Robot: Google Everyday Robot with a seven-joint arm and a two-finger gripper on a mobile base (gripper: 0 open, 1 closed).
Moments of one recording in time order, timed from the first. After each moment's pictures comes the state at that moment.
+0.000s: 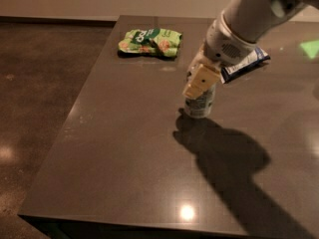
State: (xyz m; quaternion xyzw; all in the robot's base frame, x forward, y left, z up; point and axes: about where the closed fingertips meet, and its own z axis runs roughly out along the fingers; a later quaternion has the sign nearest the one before) arm 0.528 -0.087 0.933 -0.60 0.76 0.10 0.22
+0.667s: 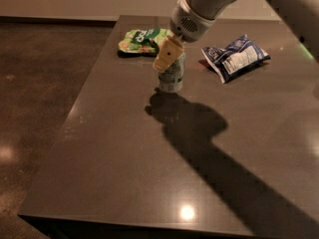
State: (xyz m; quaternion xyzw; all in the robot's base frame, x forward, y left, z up) arm 0.606 -0.026 0.947 -0.57 0.78 0.11 0.24
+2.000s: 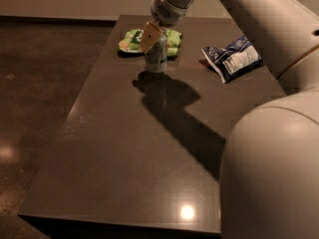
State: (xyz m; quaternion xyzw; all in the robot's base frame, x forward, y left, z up) arm 0.709 0.010 0.940 -0.52 0.81 0.09 0.27
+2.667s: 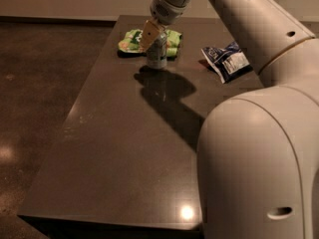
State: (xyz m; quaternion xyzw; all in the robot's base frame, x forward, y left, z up) arm 0.742 0.012 0.933 -0.51 0.82 0.08 0.27
